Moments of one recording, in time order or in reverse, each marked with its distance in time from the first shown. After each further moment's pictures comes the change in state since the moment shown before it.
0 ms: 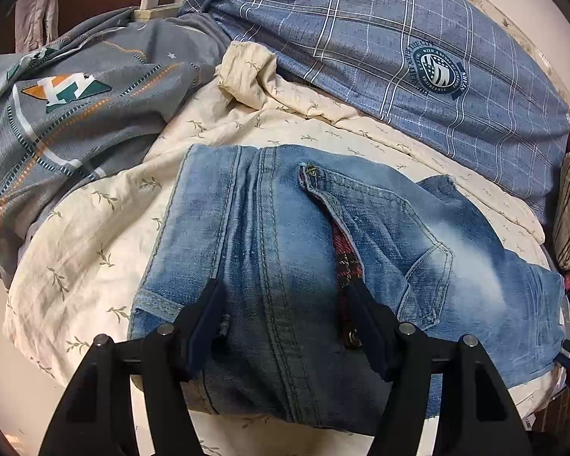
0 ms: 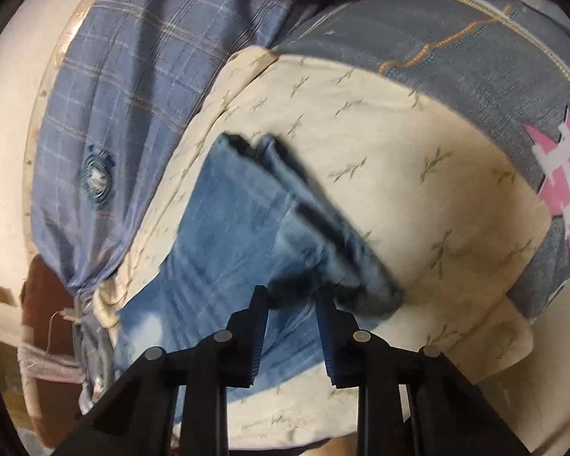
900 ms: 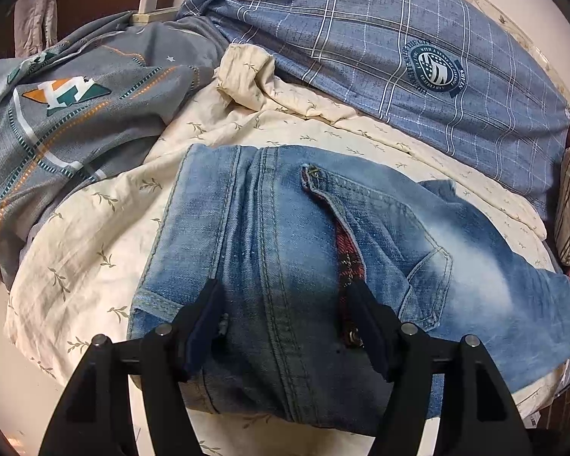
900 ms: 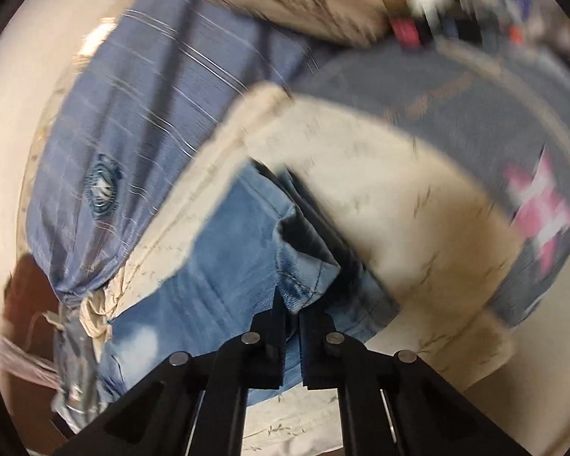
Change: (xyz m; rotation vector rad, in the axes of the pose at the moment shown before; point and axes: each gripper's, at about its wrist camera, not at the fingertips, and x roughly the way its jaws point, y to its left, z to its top) left arm -0.002 -0.003 -0.002 0.019 -0.014 0.025; right arm -0.041 0.028 -0.025 -0.165 -0.247 -0.092
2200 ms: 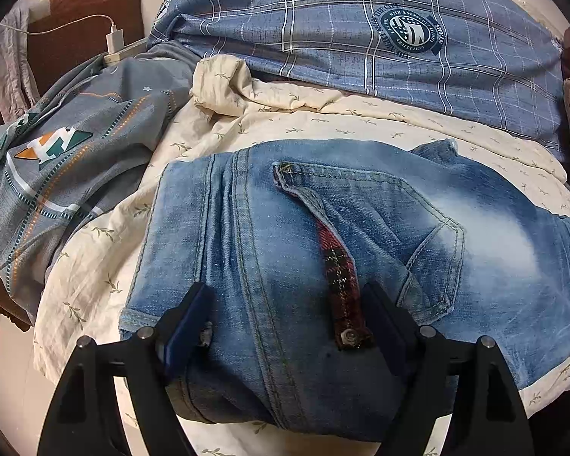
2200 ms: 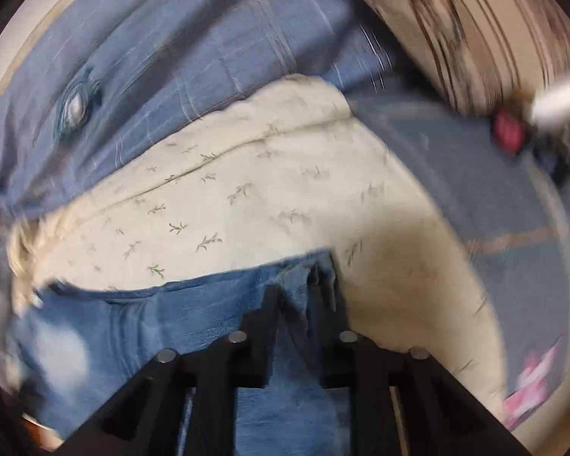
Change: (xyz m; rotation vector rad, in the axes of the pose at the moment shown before) left arm 0.009 -0.031 -0.001 0.202 -0.007 0.134; right arm 0.093 0.081 0.065 -0.471 0.040 -0.223
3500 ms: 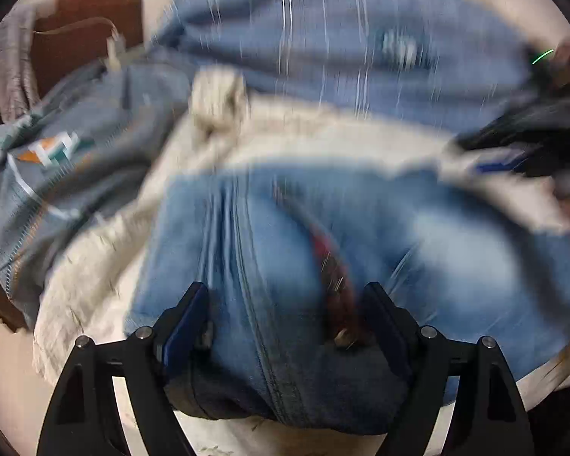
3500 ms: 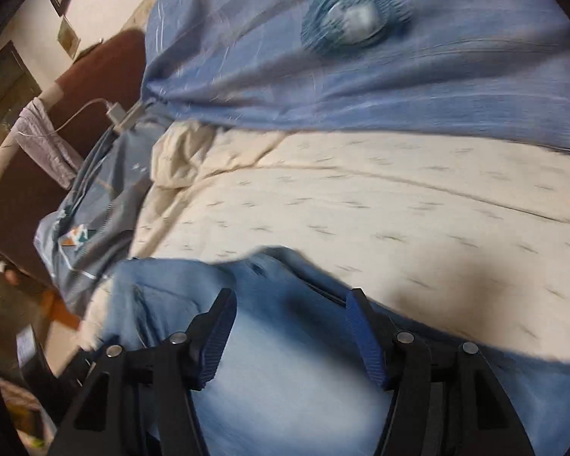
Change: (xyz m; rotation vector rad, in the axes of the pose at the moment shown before) left arm -0.030 0.006 -0.002 -0.048 -0.123 -0.069; right arm 0.045 0.288 0.018 -0.308 0.256 0.563
